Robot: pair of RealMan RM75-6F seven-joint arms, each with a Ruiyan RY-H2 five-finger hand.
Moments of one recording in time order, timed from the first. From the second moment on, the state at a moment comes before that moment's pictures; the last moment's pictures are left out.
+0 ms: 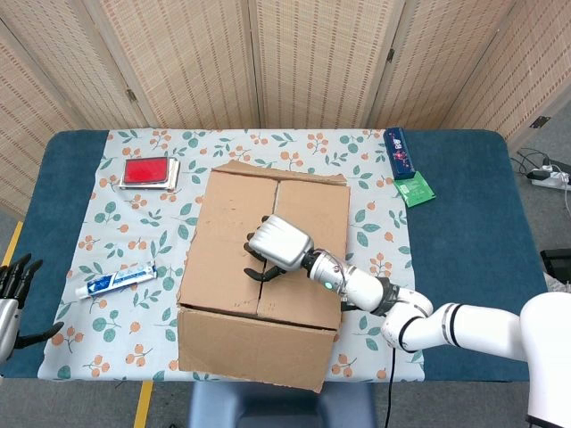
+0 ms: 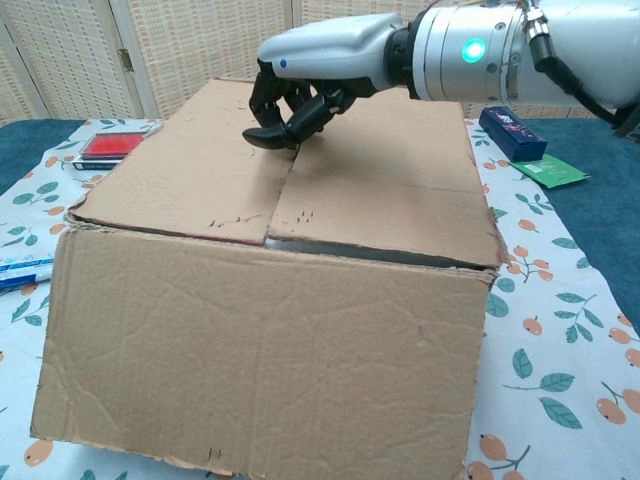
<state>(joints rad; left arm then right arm) -0.09 -1.10 -0.05 -1.53 1.49 1.49 -0.12 1.14 -1.39 0.20 -1.52 -1.35 0.73 -0.17</state>
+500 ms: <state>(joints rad) -0.09 -1.10 -0.06 -1.54 1.49 1.49 -0.12 1.14 -1.35 0.18 -1.57 -1.35 0.71 -0.20</state>
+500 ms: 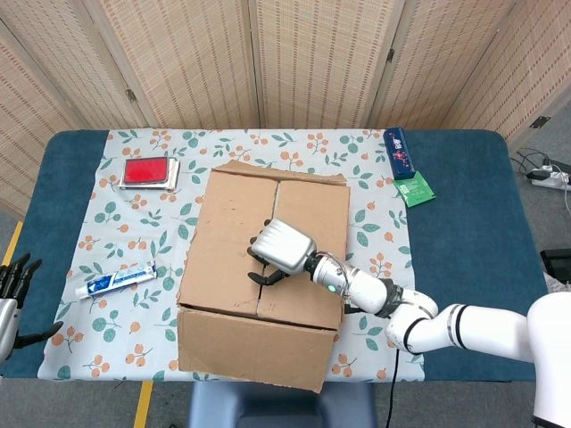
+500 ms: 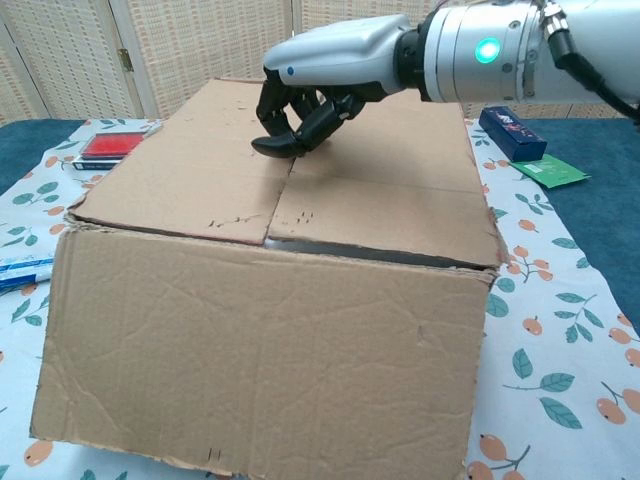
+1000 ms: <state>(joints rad) -0.10 -1.11 -0.05 -1.54 1.50 1.48 -0.10 1.10 -1.23 0.19 -1.68 -1.33 0.75 -0.24</state>
